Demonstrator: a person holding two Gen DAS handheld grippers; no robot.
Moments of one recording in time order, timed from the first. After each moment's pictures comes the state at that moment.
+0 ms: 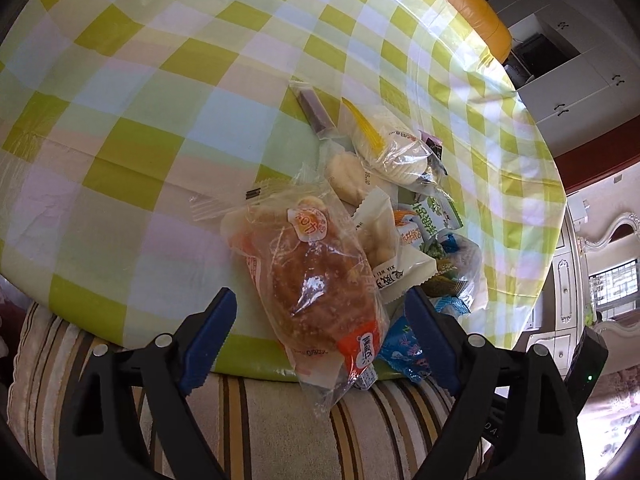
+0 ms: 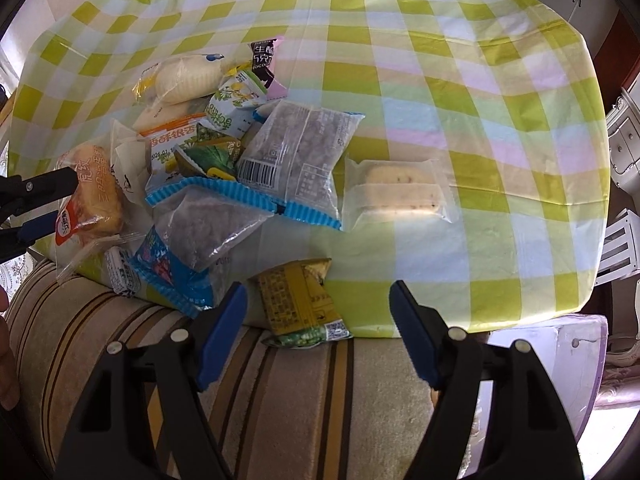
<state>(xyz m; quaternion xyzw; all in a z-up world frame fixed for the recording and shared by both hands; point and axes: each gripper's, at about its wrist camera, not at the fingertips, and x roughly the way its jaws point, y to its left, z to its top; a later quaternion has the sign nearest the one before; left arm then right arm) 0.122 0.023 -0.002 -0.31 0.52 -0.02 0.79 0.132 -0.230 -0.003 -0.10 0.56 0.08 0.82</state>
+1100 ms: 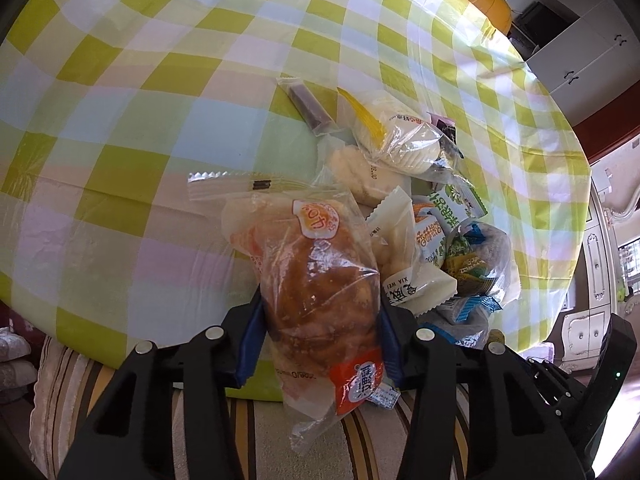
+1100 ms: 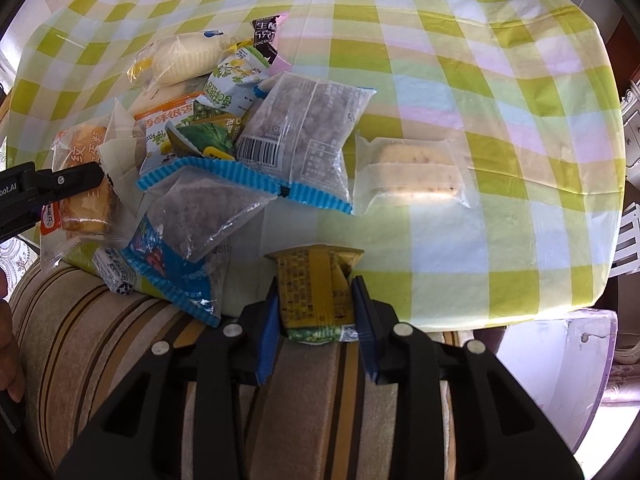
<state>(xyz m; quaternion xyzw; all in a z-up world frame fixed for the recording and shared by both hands) 0.136 0.009 -0.006 -0.24 0.54 0.00 0.81 0.133 -0.231 -0.013 -0.09 0.58 0.08 0.81</state>
